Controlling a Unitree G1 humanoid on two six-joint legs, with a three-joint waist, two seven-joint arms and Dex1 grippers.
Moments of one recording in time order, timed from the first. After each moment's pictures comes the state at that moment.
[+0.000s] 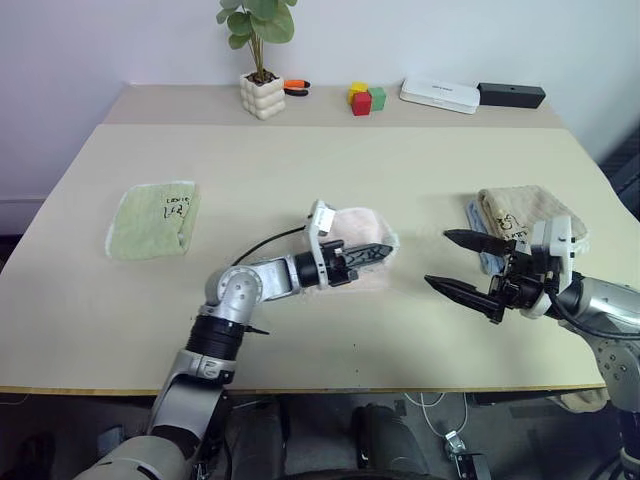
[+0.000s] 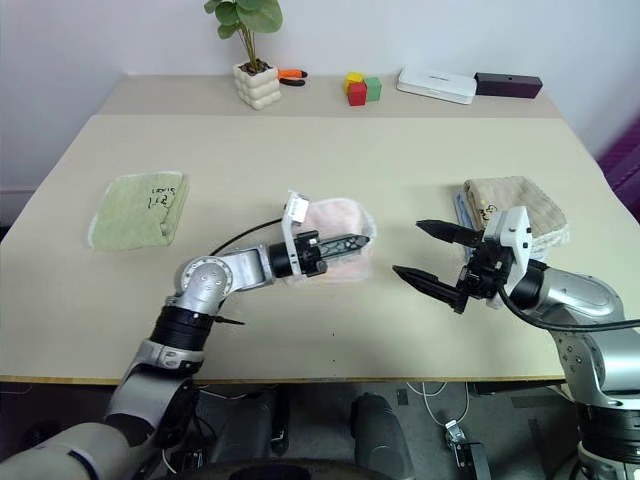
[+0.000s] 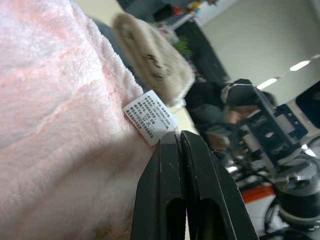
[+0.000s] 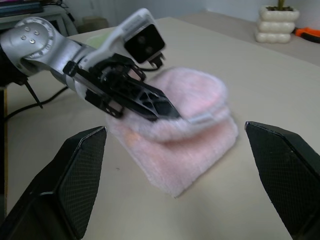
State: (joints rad) left arm -0.60 0.10 -0.11 0.18 -0.96 0.95 -0.56; right arm -0.05 -0.75 -0.29 -0.32 0.68 0.39 1.03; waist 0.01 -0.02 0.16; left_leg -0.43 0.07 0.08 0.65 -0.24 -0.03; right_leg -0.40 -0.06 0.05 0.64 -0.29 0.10
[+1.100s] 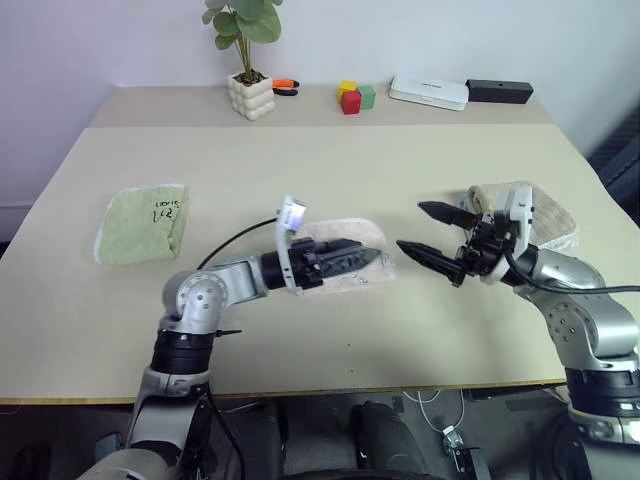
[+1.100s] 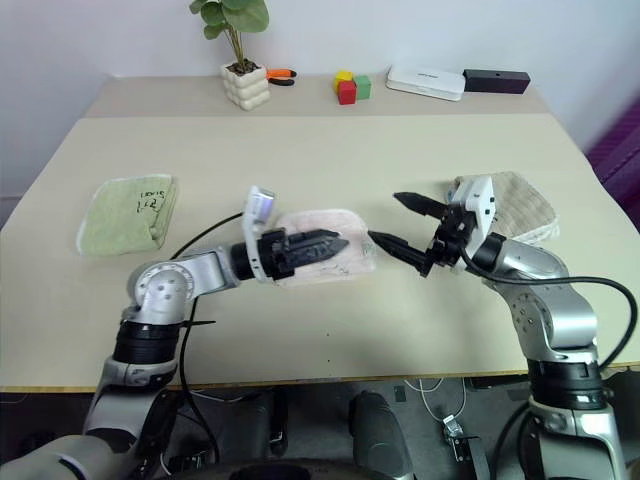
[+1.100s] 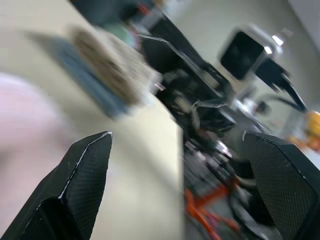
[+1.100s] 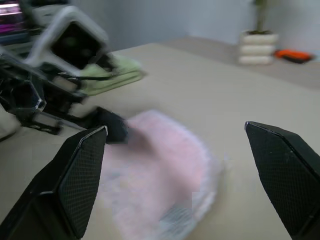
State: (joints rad) left arm -0.49 0.22 0.08 -0.08 -0.93 1.02 -0.67; right arm -0.32 -0.60 -0.17 -0.12 0.60 0.36 0.90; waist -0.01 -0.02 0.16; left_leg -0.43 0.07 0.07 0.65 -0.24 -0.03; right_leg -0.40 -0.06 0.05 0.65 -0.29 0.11
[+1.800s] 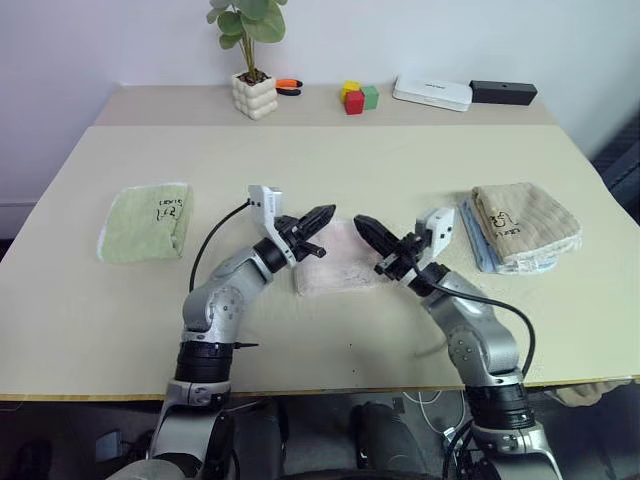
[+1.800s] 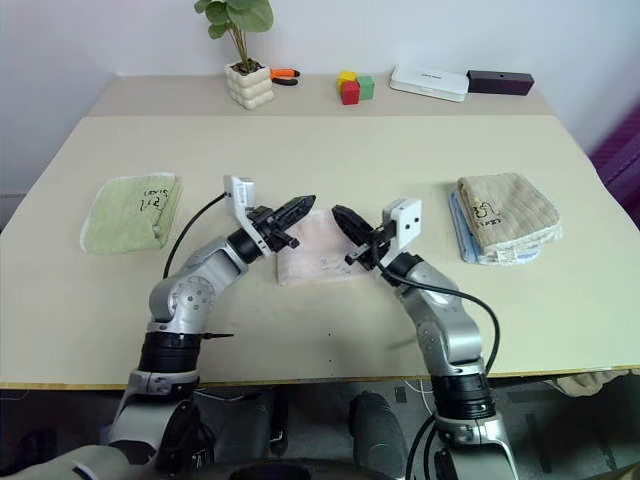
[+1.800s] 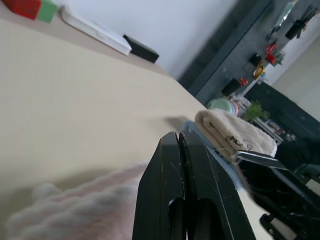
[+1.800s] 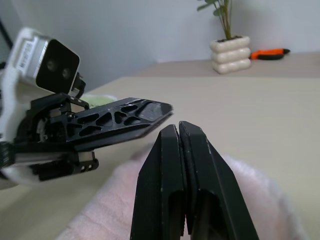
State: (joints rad) left arm -0.47 0.06 0.05 0.02 -0.60 0.56 -0.50; right arm -0.24 -0.17 0.03 -0.14 0.40 0.23 0.55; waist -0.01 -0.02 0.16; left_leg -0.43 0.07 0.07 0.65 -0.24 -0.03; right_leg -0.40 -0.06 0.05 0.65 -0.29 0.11
